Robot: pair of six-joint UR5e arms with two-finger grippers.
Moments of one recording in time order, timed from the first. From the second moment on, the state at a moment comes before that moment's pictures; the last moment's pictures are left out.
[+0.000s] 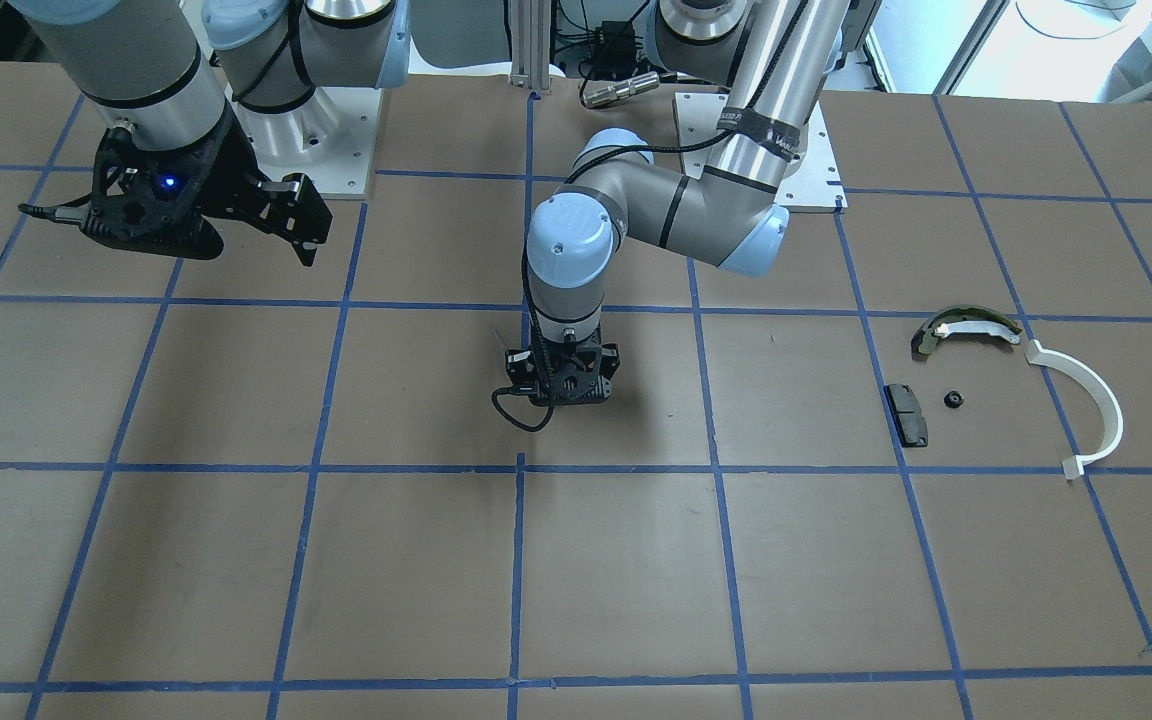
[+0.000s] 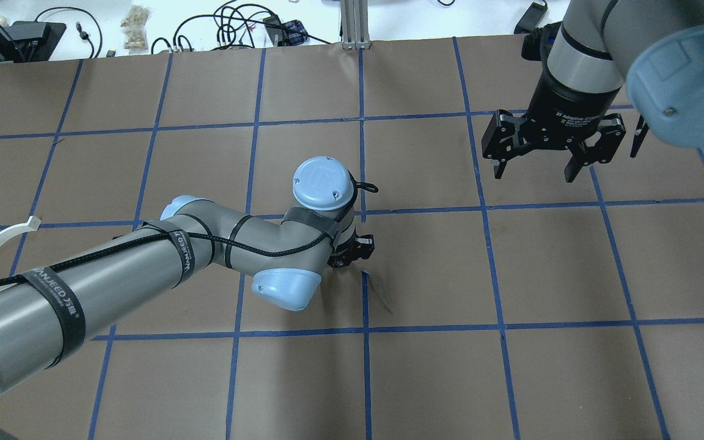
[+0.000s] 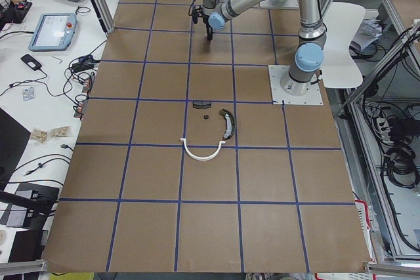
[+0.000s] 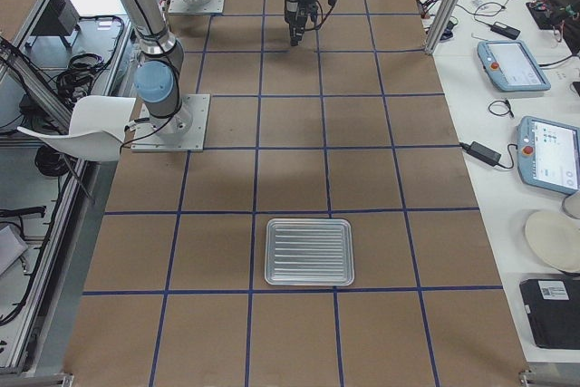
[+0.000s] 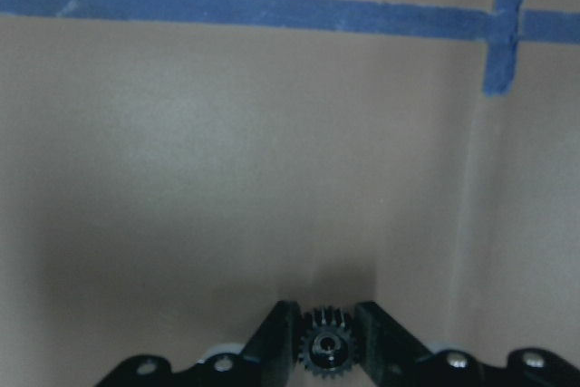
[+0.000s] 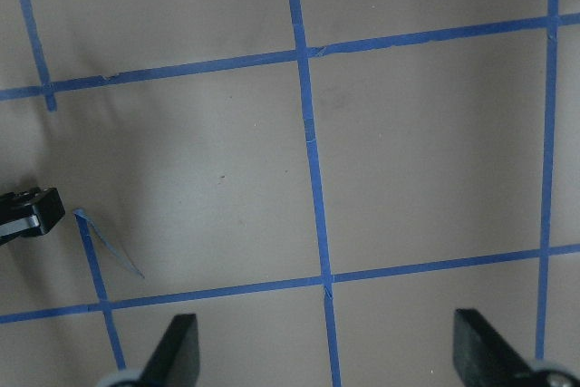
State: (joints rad) left arm -1.97 -1.98 -1.97 -0.75 1.58 -0.46; right arm 1.58 -1.58 1.65 -1.54 -1.57 0.13
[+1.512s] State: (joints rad) left arm -1.08 -1.78 -1.97 -1.07 1.66 0.51; right arm 1.55 -1.58 1.64 -1.58 -1.57 0.11
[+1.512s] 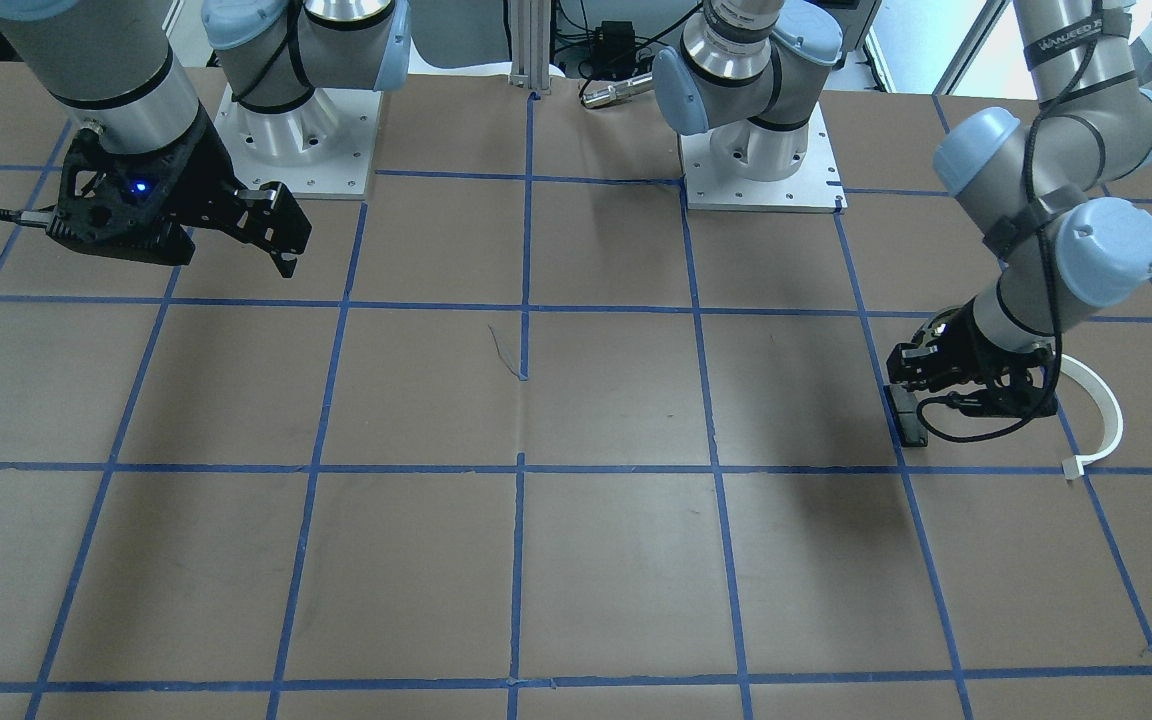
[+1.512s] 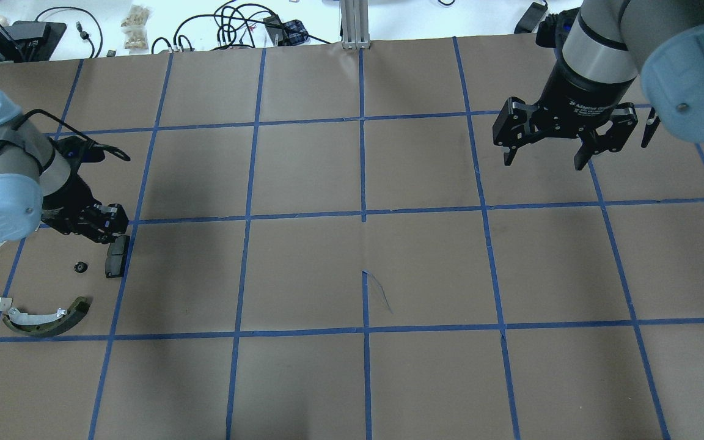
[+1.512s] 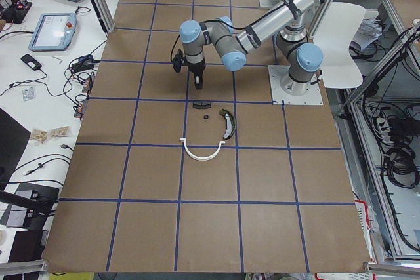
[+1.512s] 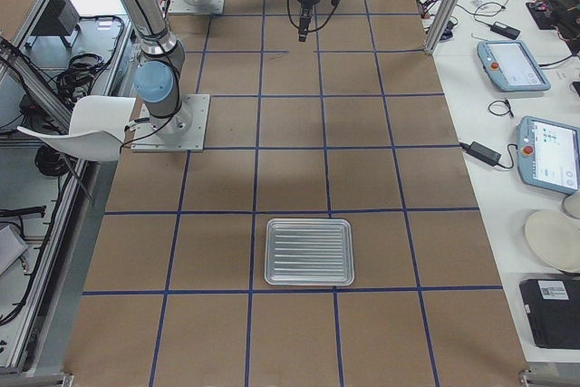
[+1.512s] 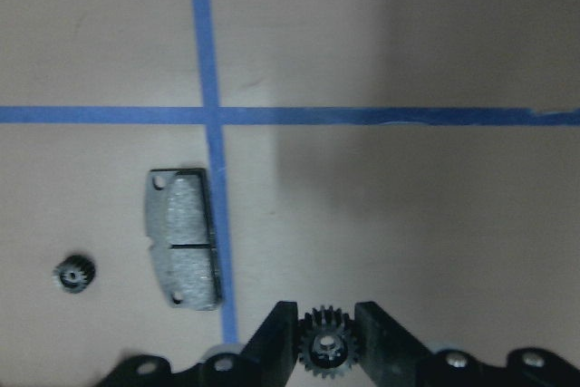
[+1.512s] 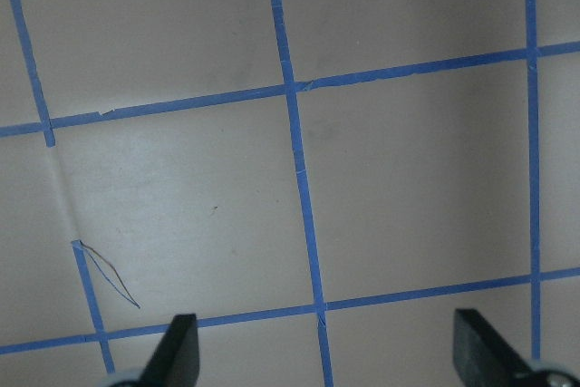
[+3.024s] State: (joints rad) left arm -1.07 -1.84 -1.88 -1.08 1.69 0.59; right arm 1.55 -1.60 1.63 -1.62 -1.56 0.12
